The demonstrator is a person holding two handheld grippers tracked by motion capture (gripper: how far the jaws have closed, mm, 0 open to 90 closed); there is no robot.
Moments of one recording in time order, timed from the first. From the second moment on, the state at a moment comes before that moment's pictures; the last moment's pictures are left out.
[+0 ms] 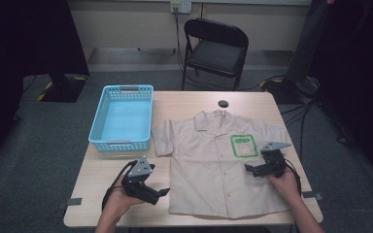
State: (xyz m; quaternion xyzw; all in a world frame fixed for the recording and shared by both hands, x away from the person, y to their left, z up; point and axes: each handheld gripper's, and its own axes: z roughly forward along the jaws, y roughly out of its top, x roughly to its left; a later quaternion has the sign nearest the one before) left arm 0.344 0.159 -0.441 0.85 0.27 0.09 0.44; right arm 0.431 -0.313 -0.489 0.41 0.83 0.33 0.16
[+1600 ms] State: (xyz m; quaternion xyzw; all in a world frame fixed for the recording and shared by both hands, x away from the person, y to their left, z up) left arm 0.349 0.197 -0.461 0.85 0.30 0.08 0.43; right arm 0.431 -0.313 -0.489 0.41 0.83 0.33 0.16
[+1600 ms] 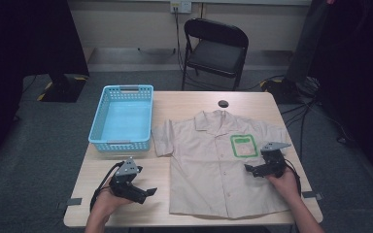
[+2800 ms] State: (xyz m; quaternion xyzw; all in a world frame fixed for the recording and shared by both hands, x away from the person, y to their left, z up) left arm 0.349 0.224 -0.466 0.84 0.32 0.09 0.43; right arm 0.431 -0.313 -0.489 0.41 0.83 0.33 0.16
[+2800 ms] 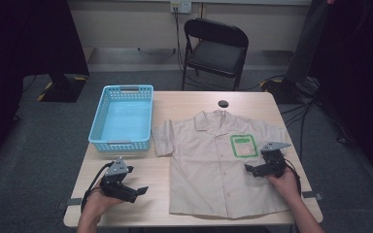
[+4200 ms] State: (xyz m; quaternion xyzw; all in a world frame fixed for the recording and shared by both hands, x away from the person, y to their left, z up) left arm 0.347 0.253 -0.478 0.83 0.35 0.09 0.42; right arm 0.431 -0.313 -0.489 0.41 0.83 0.33 0.16
